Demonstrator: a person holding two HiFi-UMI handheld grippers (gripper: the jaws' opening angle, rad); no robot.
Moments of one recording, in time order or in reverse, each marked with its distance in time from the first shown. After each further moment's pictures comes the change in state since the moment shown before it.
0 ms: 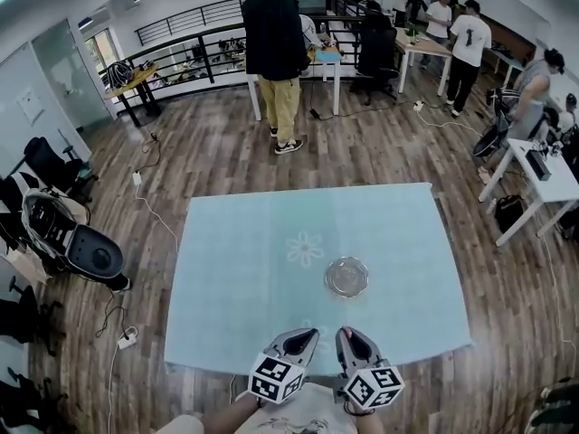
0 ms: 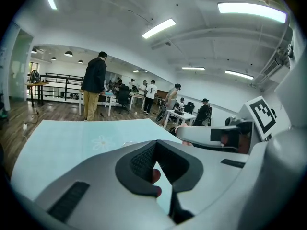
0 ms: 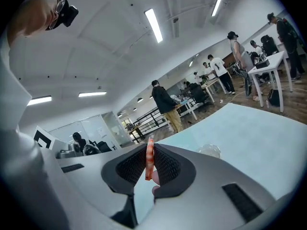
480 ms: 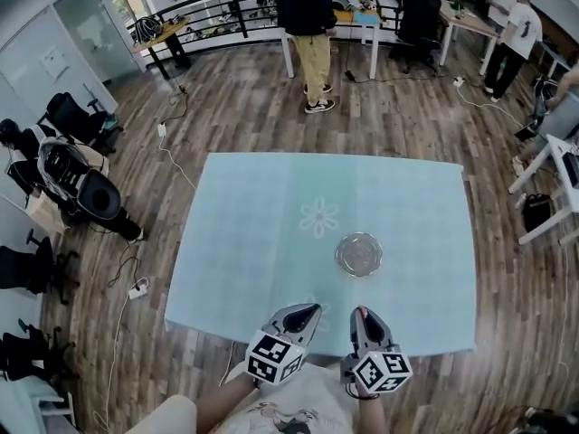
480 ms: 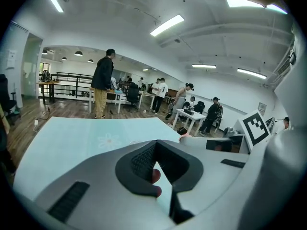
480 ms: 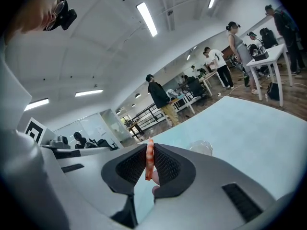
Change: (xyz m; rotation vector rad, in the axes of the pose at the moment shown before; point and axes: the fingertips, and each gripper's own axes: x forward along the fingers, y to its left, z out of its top) left arm 0.031 0.001 0.006 -0.036 0.020 0.115; right arm 0.010 -0.071 -0.001 0.039 0.057 0.002
